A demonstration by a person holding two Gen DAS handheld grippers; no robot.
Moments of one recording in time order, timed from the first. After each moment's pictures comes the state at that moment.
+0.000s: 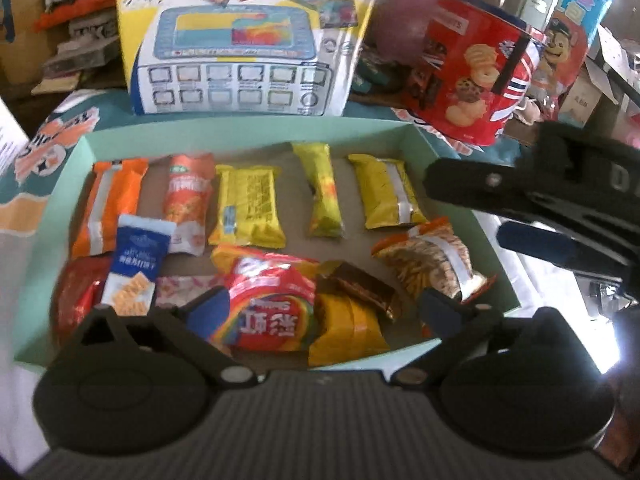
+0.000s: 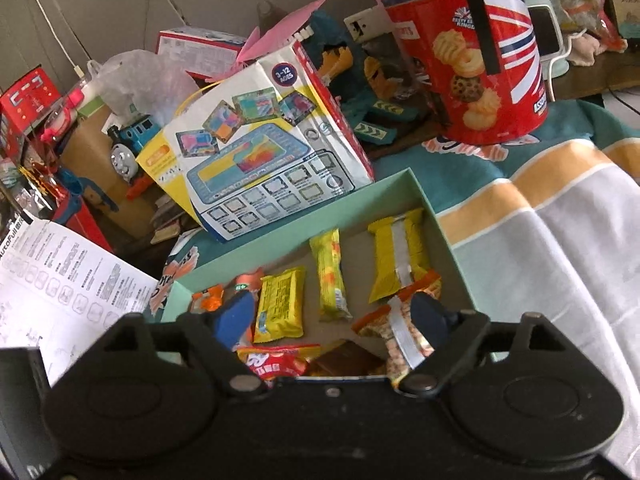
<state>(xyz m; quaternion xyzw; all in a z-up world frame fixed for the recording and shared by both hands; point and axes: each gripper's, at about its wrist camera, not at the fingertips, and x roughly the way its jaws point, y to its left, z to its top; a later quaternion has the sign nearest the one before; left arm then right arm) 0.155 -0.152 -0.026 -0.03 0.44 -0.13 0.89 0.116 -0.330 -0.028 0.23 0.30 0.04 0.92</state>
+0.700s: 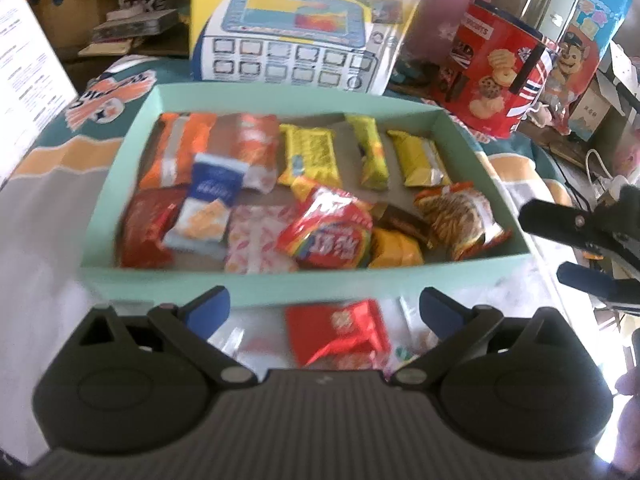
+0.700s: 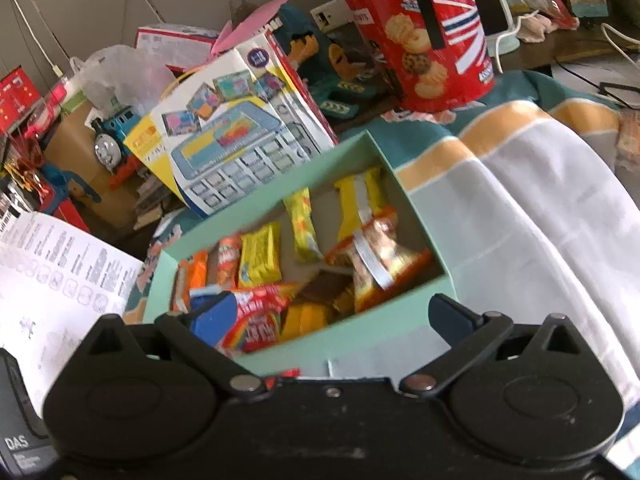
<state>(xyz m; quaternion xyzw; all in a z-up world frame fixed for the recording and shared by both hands) 0.093 -0.092 -0.024 -0.05 0.45 -0.11 0.88 0.039 -0.328 -0.036 0.24 0.33 -0.01 0.91</state>
